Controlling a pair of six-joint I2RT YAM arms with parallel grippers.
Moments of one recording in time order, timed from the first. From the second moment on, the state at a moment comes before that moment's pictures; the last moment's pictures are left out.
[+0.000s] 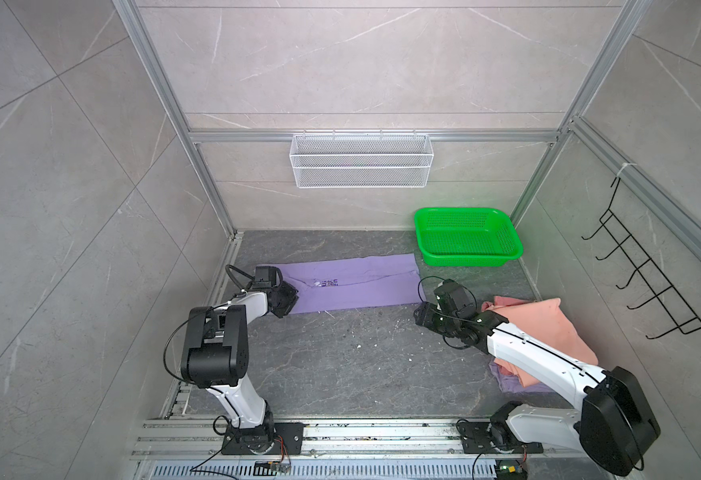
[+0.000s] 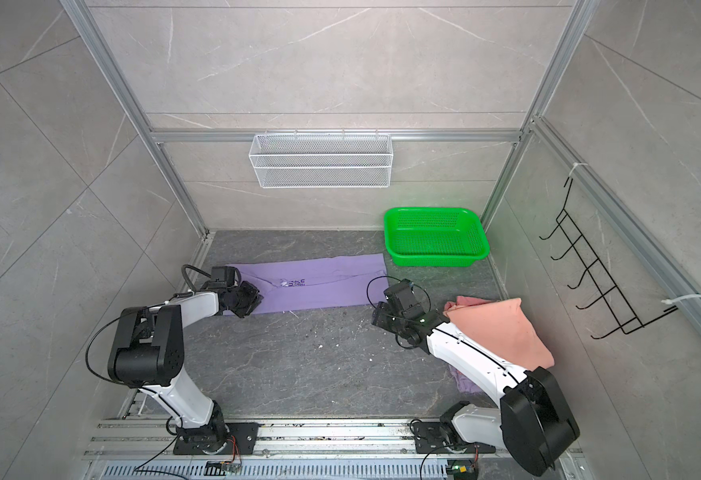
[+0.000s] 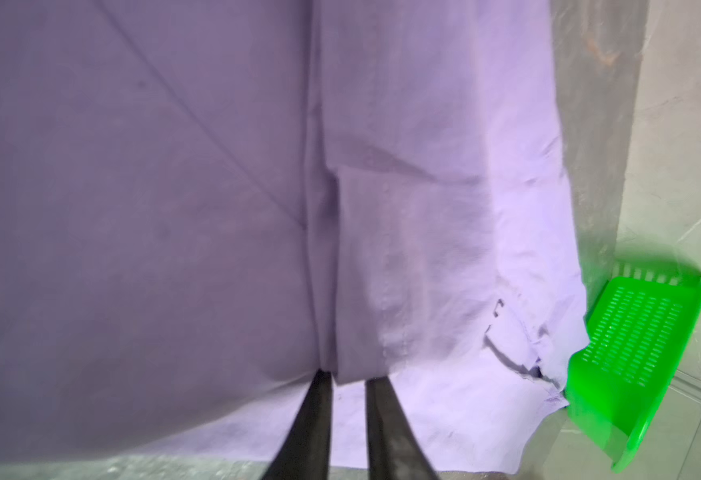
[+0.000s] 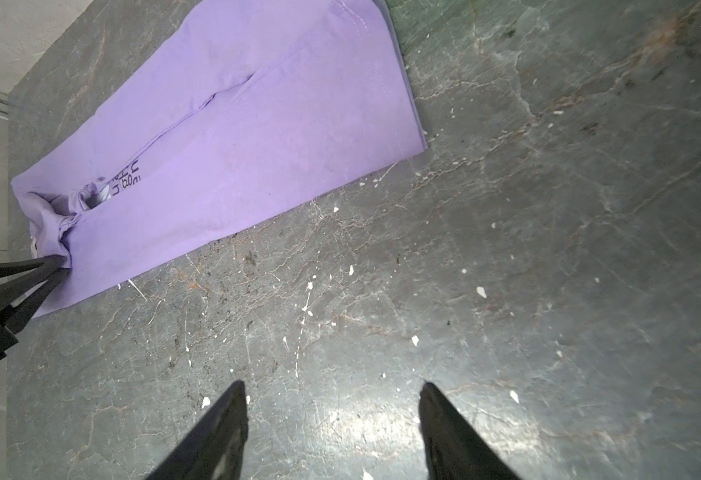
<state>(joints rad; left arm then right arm) 0.00 1.73 0.93 -0.17 0.31 -0.95 0.54 1.27 0.78 -0.40 0.04 0.79</state>
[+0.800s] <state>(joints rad) -0.01 1.94 1.39 -0.28 0.45 -0.69 0.54 1.37 0.82 -0.39 0.07 0.79</state>
